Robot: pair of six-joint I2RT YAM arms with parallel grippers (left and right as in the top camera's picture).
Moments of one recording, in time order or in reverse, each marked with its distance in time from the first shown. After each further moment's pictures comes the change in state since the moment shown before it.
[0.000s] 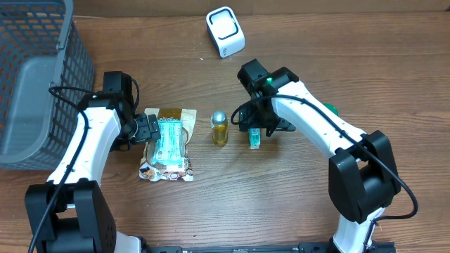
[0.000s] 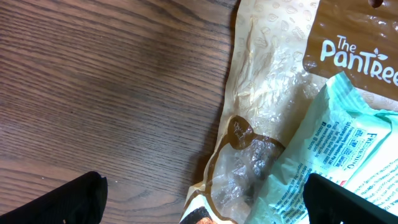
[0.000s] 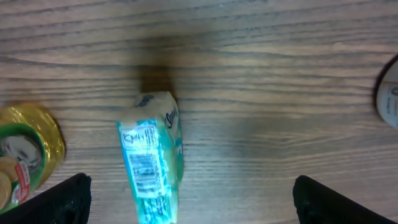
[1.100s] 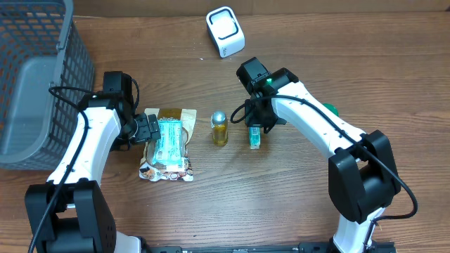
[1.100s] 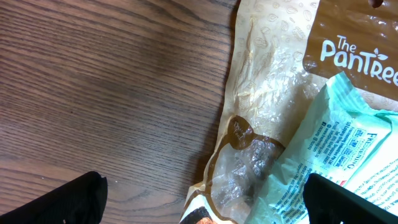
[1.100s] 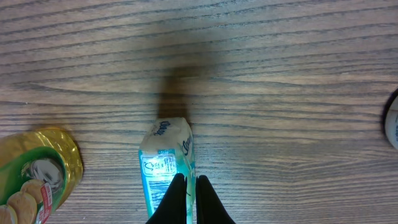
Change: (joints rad) left arm 0.000 0.000 0.000 0.000 0.000 0.000; right arm 0.000 0.000 -0.003 0.071 0.008 0.000
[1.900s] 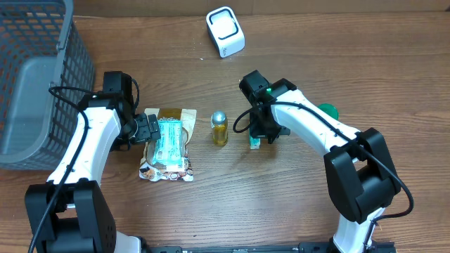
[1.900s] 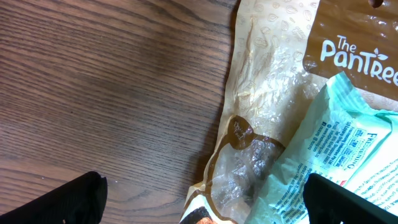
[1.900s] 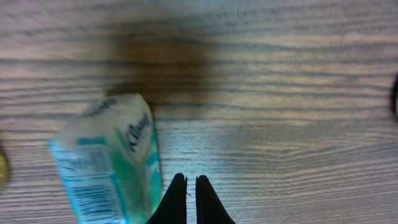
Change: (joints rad) left arm 0.000 0.000 0.000 0.000 0.000 0.000; right arm 0.000 0.000 -0.128 0.035 0.027 0.000
